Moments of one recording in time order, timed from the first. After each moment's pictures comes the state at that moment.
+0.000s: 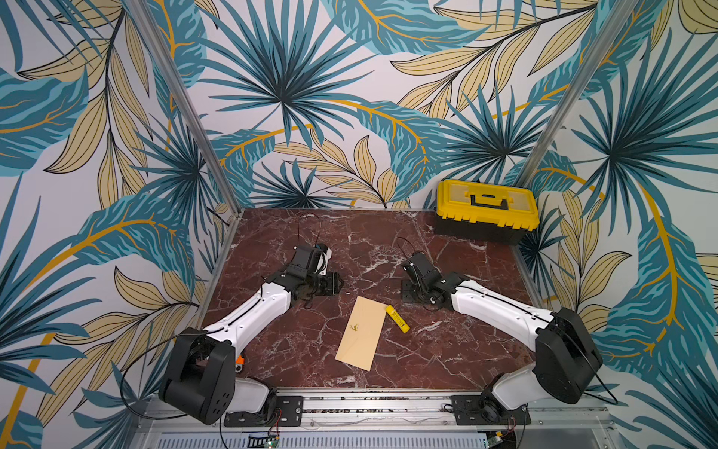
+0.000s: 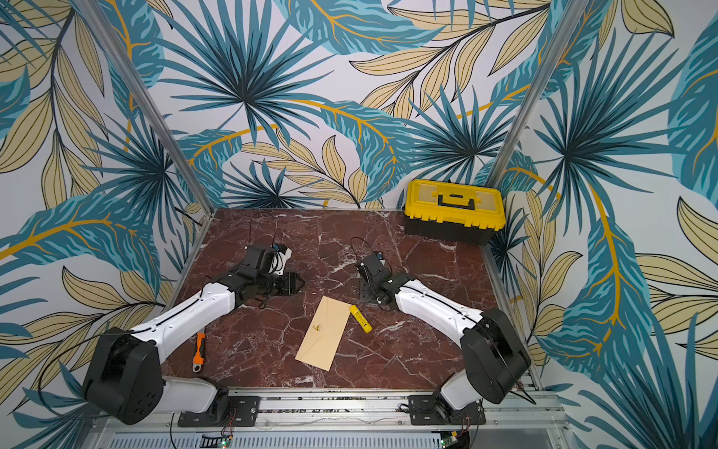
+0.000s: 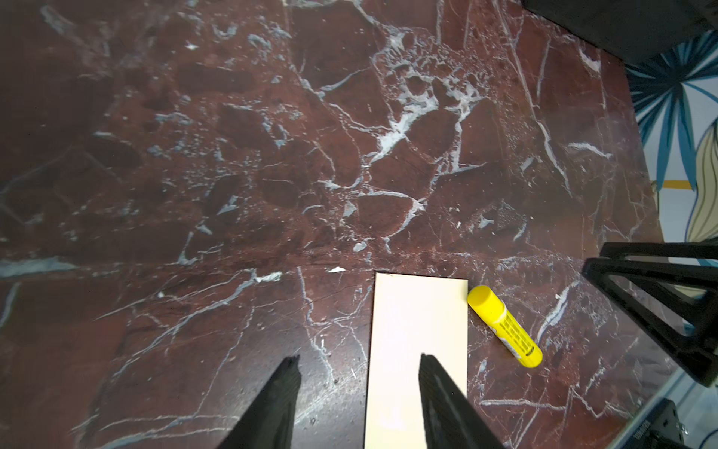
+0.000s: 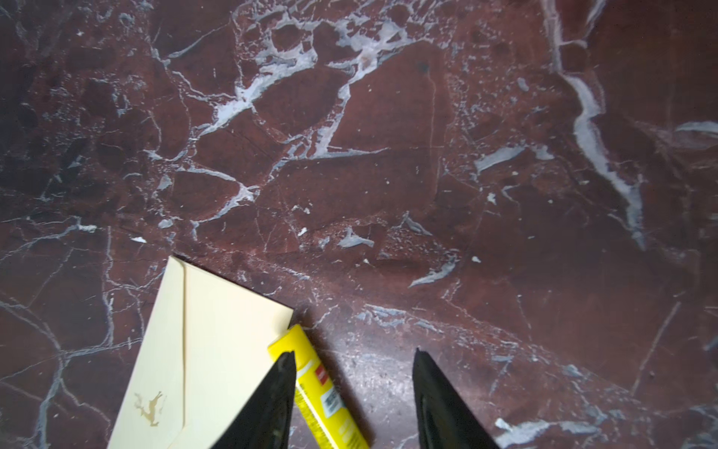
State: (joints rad) left arm -0.36 1.37 0.90 -0.40 0.23 -0.38; right arm 0.62 1.52 1.03 -0.56 0.25 0.60
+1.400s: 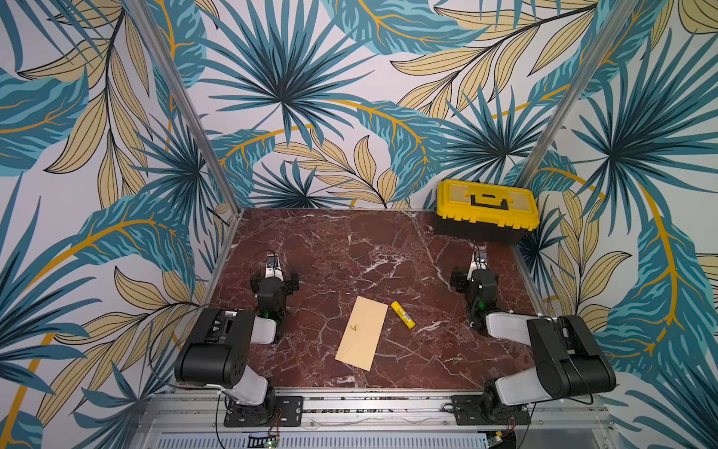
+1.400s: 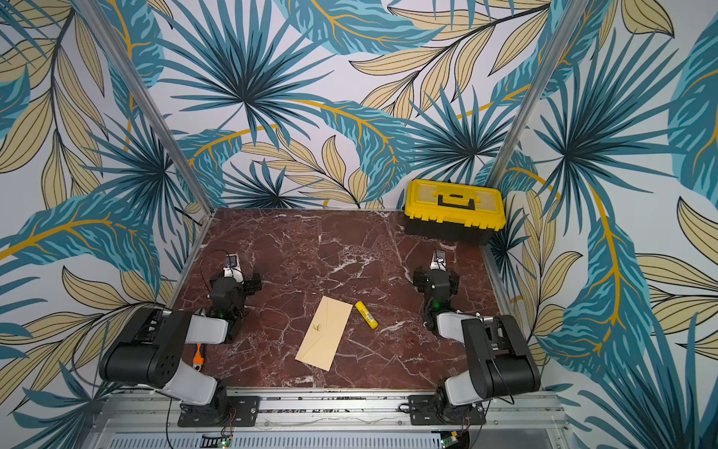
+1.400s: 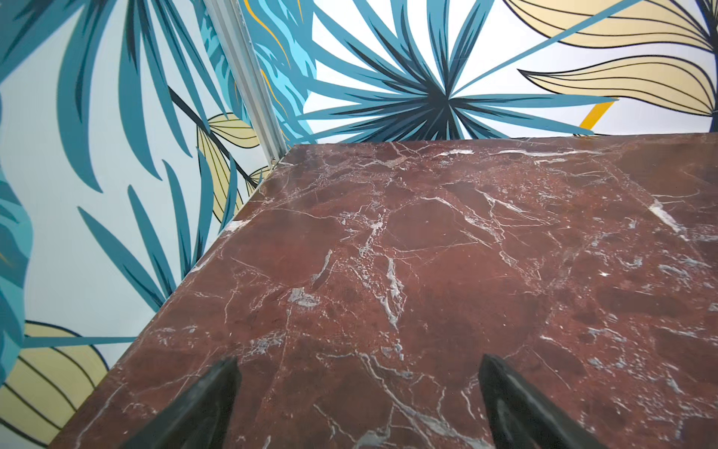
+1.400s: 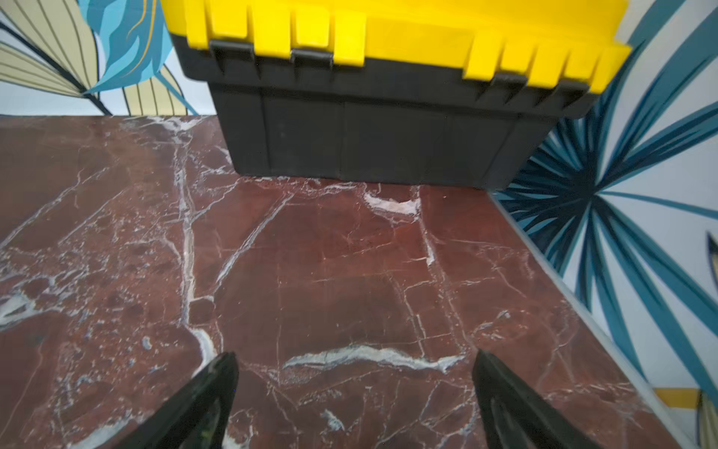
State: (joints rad) left arm -0.04 1.57 0.32 0.99 -0.27 0.01; right arm 0.07 1.51 0.41 0.71 0.35 0.03
